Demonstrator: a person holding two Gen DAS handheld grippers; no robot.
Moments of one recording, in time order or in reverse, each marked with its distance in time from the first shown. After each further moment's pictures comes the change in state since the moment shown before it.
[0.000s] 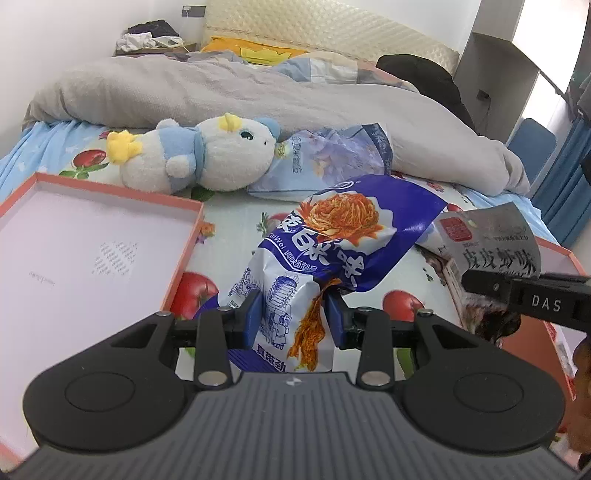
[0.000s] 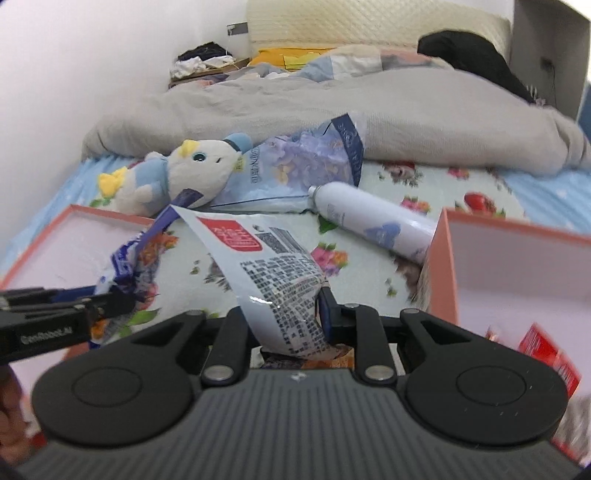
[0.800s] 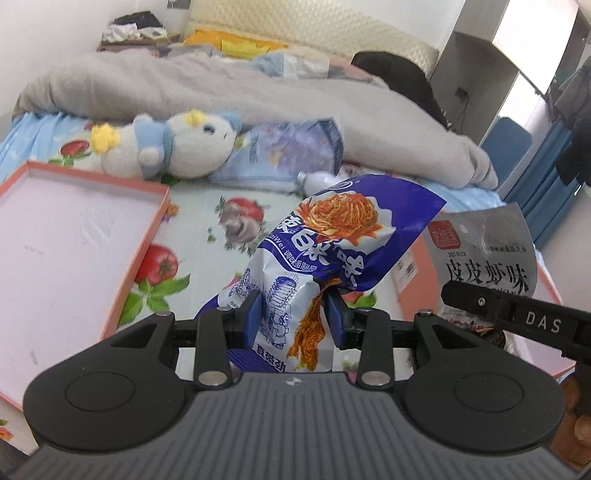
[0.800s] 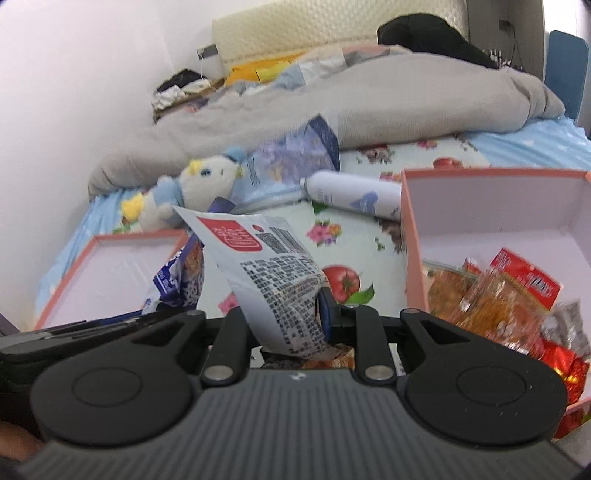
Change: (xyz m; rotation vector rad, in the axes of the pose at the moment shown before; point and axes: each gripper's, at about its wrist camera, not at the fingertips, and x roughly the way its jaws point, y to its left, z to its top) left arm -0.059 -0.046 -0.006 -0.017 0.024 -0.073; right arm -0.084 -0.005 -0.020 0.147 -0.043 -0.007
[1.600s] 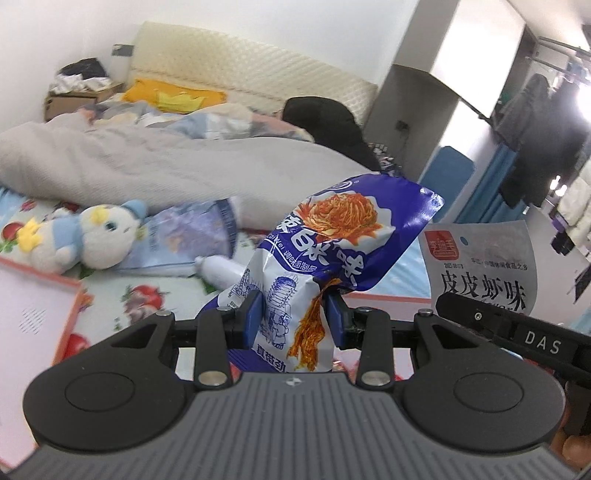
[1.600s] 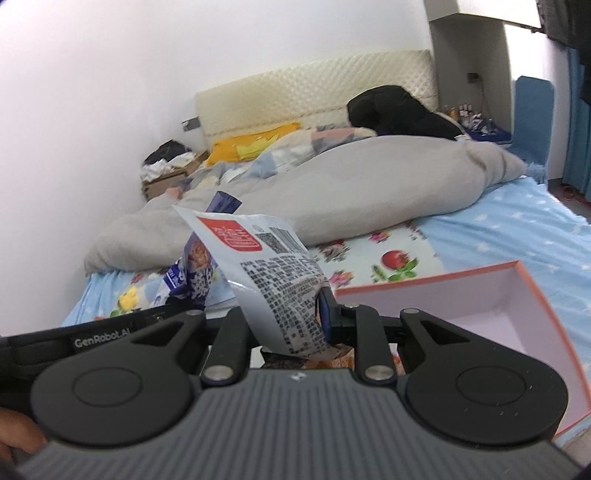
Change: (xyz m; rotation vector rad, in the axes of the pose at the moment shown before) left arm -0.044 -0.135 0.088 0.074 -0.117 -0.156; right arm -0.099 -0.067 0.080 0.043 -0.198 -0.054
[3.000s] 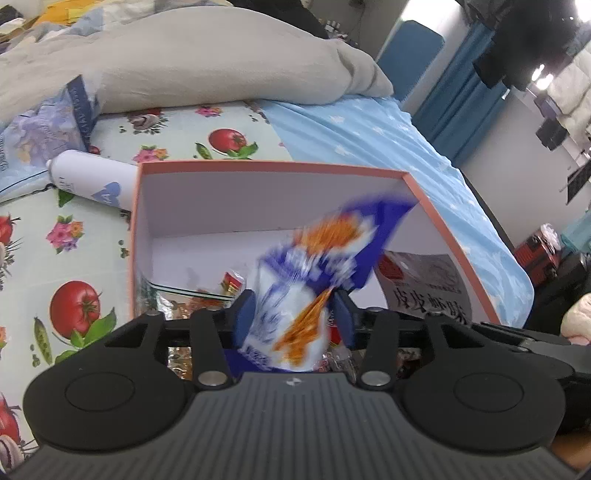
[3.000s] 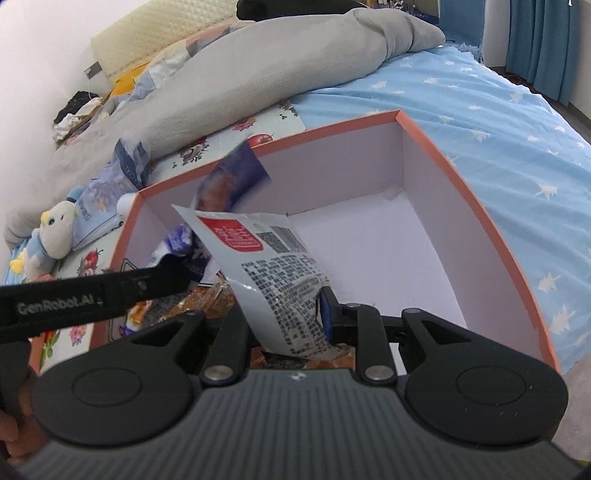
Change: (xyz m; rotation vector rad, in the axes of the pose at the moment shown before) left arm 0.209 -0.121 -0.078 0.109 0.374 -0.094; right arm 0.091 -0.180 -0.079 0.167 0.316 -0.151
